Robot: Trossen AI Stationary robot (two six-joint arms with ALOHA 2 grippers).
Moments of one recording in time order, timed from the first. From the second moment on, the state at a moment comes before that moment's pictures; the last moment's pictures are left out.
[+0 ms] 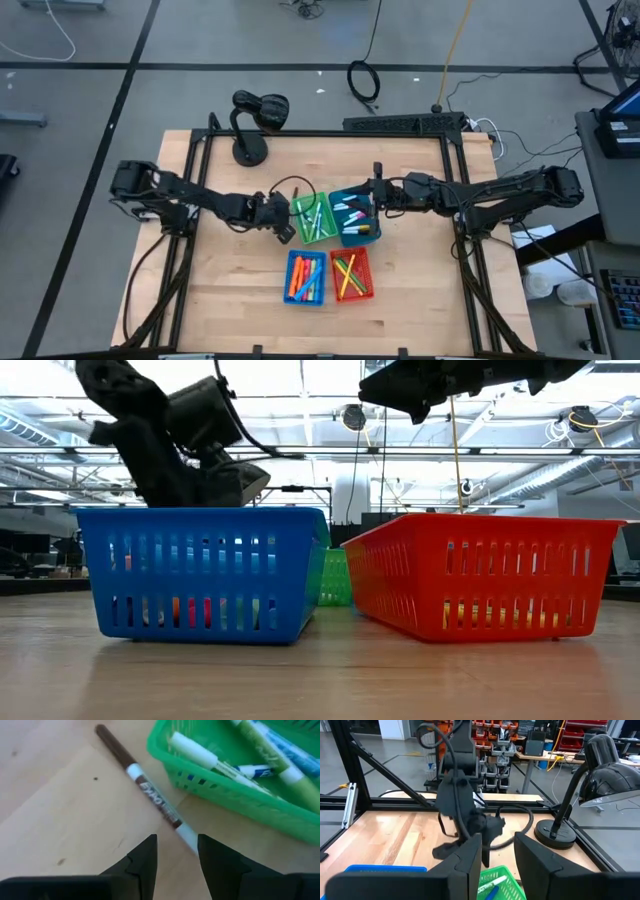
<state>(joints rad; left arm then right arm) -0.04 1.57 0.71 -0.22 -0.32 -0.69 0.02 1.20 0.72 0.36 0.10 -0.04</state>
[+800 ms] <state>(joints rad) 0.02 1.69 0.74 -0.32 -0.24 -0.63 0.02 1.20 0.72 0.36 0.10 -0.04</state>
